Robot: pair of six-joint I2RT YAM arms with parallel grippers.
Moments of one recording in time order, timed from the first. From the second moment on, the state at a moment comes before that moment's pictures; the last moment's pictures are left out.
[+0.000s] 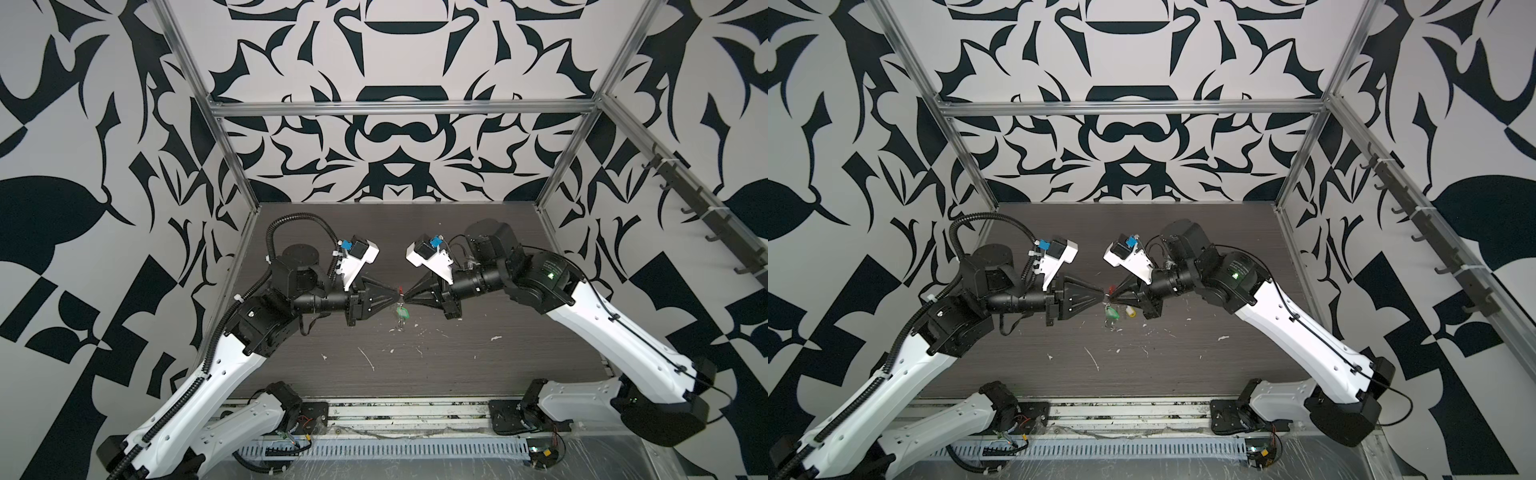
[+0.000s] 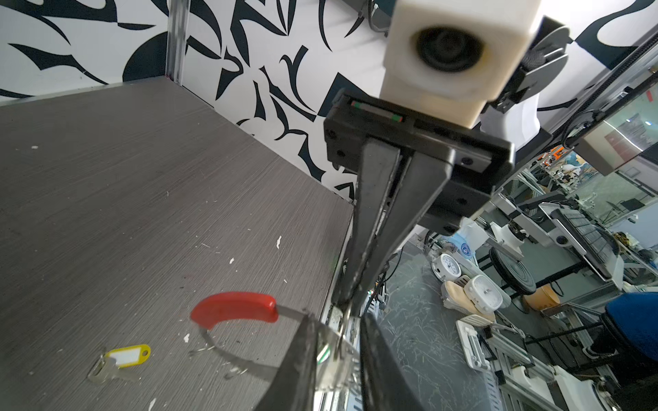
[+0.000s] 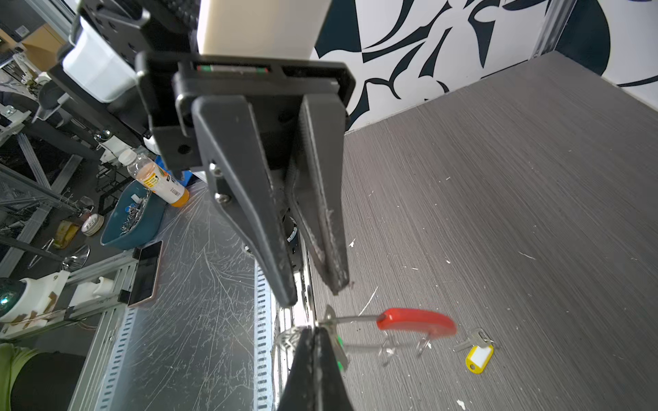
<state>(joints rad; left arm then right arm) -0.69 0.90 1.09 -0.48 0.76 -0.30 0.83 1.26 1.51 -0.86 -0.68 -0.05</state>
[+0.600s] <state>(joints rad) -0.69 0.89 1.09 -0.48 0.74 -0.29 0.83 1.27 1.53 -0.83 -0.66 -0.04</state>
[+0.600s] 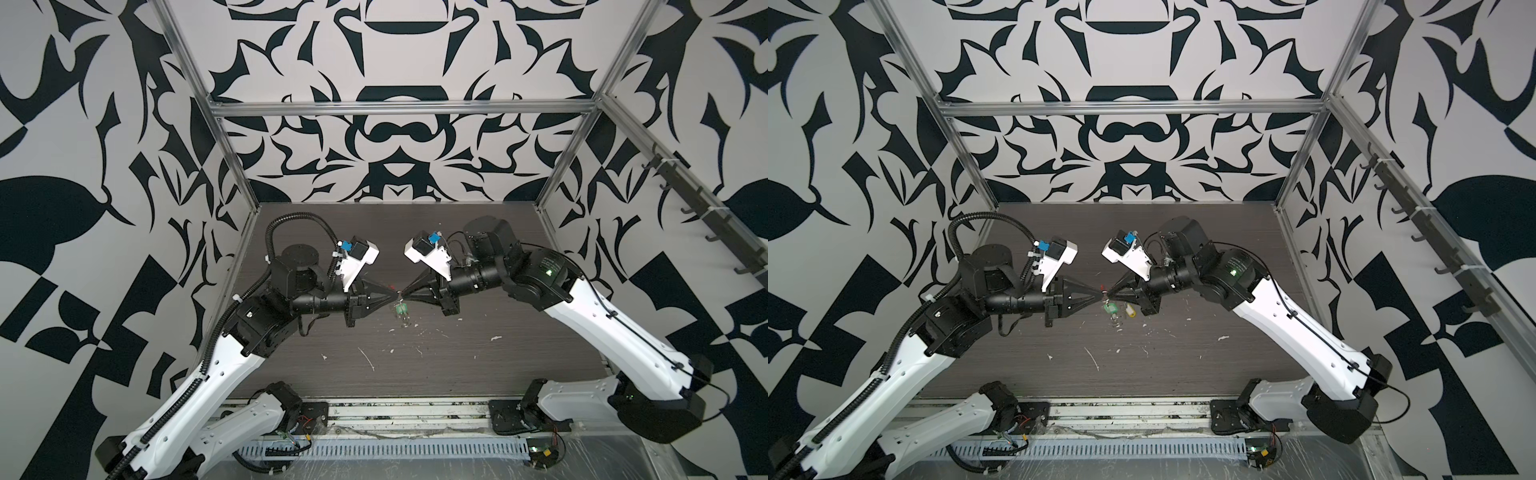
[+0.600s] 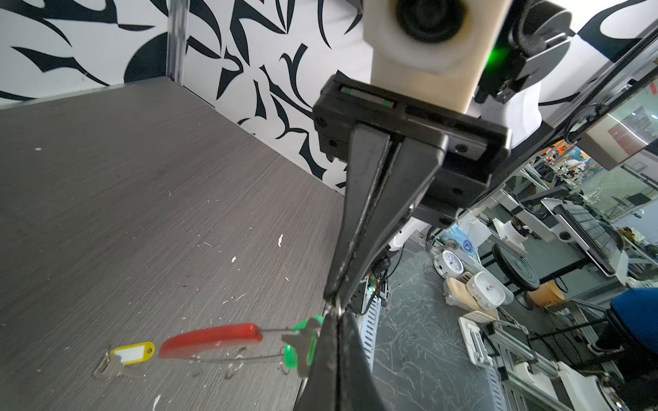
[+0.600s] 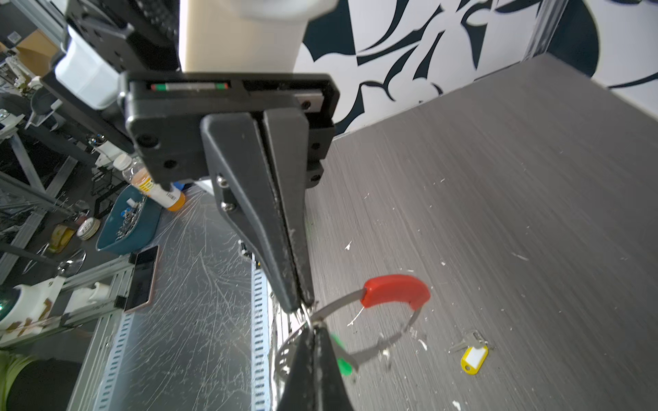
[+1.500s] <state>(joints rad) -0.69 0.72 0.75 0.15 0.57 -0.48 0.83 1.08 1.00 0.08 -0.56 0.42</state>
